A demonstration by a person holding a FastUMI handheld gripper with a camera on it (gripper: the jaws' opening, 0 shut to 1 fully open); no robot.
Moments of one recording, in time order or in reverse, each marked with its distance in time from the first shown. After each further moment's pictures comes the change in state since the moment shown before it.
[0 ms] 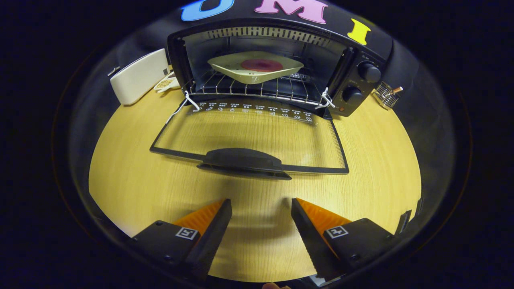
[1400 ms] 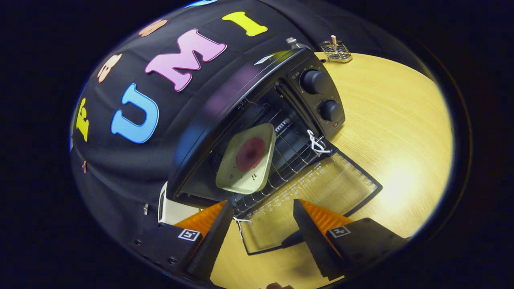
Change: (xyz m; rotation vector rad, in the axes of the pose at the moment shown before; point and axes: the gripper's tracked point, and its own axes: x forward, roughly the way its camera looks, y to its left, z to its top) arm -0.033 0.015 0.146 0.824 -0.285 0.307
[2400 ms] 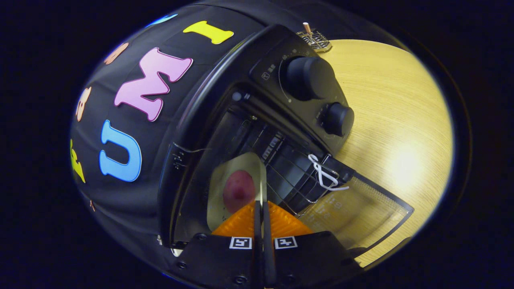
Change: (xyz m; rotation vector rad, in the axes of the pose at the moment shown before) arm 0.078 -0.009 0.054 0.268 -0.091 -0.049
